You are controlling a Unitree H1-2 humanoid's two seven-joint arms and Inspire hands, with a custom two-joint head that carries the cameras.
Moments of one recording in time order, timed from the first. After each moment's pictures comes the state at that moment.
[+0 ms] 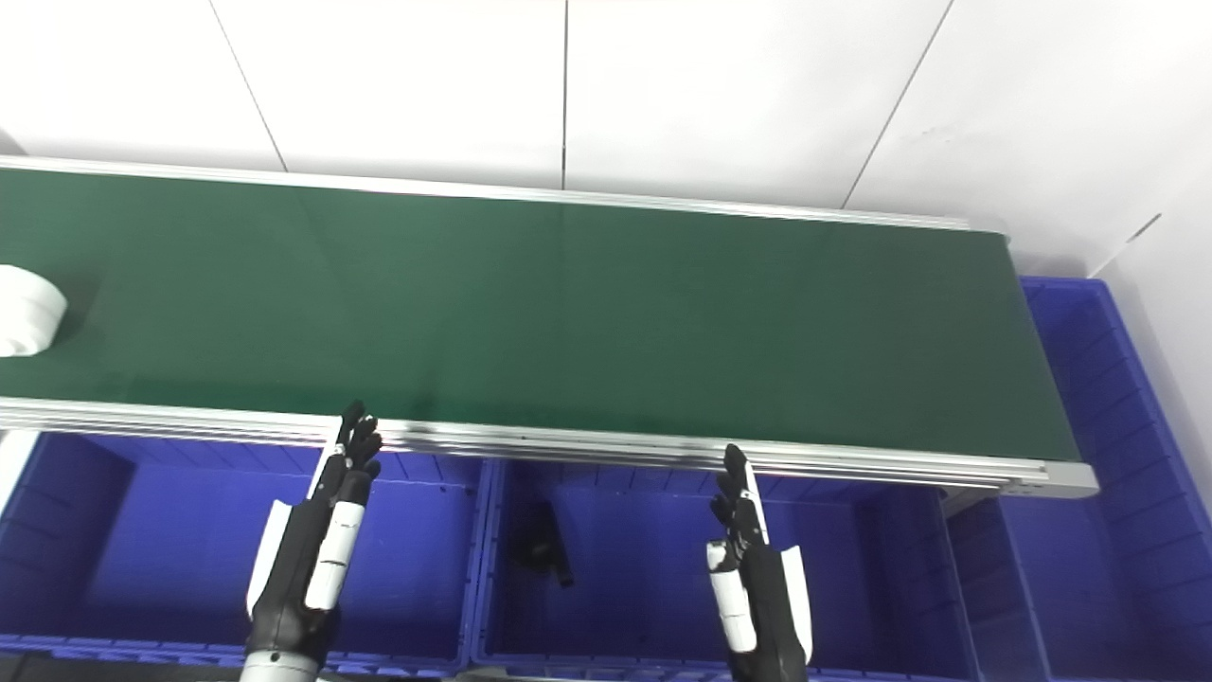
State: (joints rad) left arm 0.51 -0.05 -0.25 -0.27 0.20 -0.08 0.00; right arm 0.59 0.02 0.11 -0.11 -0.09 -0.36 -0.05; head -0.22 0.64
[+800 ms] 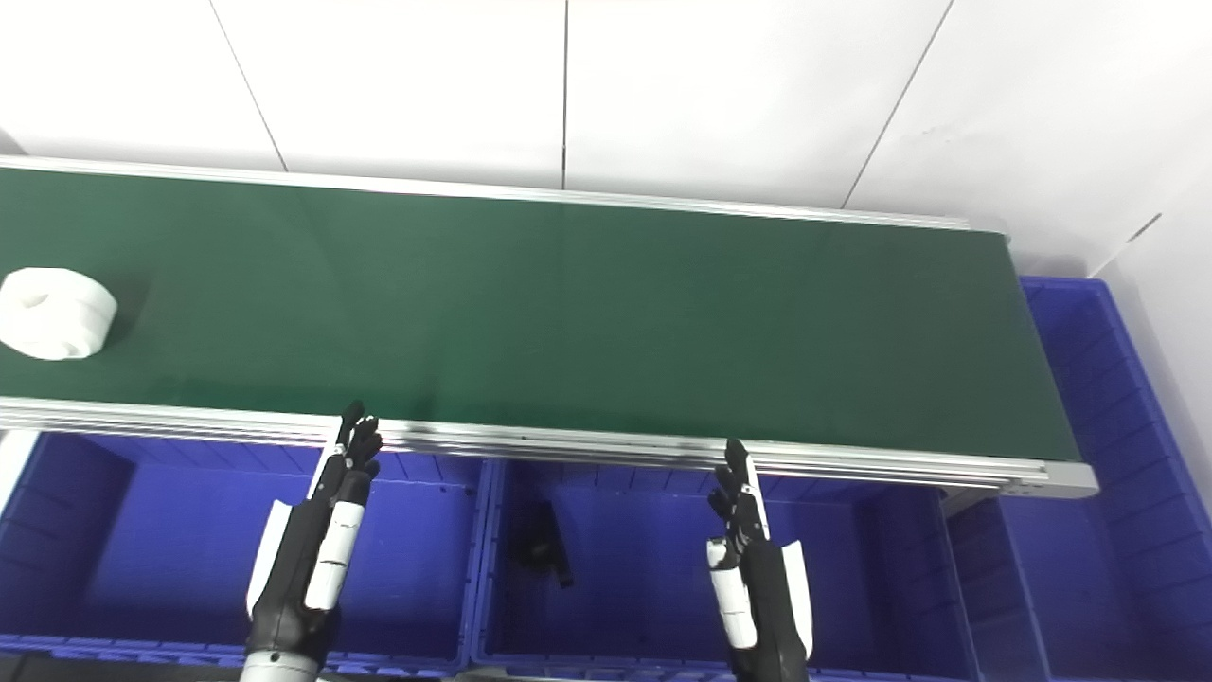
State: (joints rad) left arm 0.51 -0.05 -0.25 -0.27 0.20 -0.08 0.00; right arm 0.59 0.02 0.11 -0.11 -0.10 -0.37 -0.05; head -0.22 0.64
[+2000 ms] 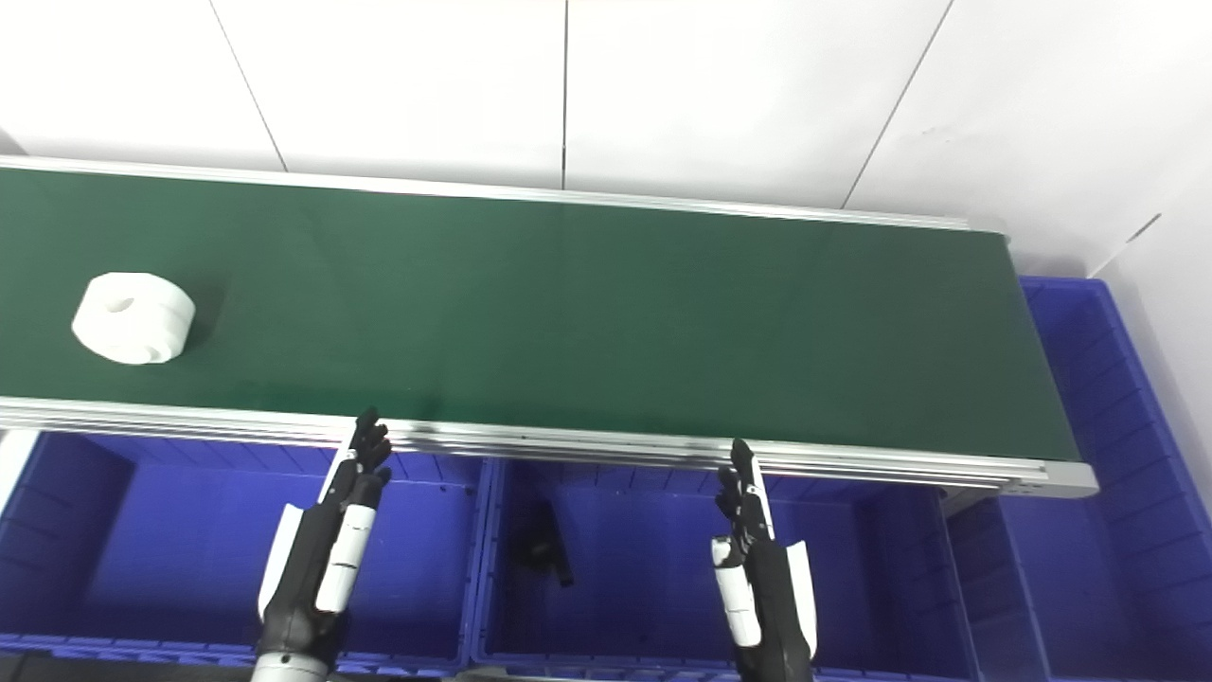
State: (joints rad) left arm 0.50 -0.06 -0.27 -0.22 0.22 -0.08 0.00; right arm 0.57 0.01 0.09 -0.05 -0.09 -0.38 -0.04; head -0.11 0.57
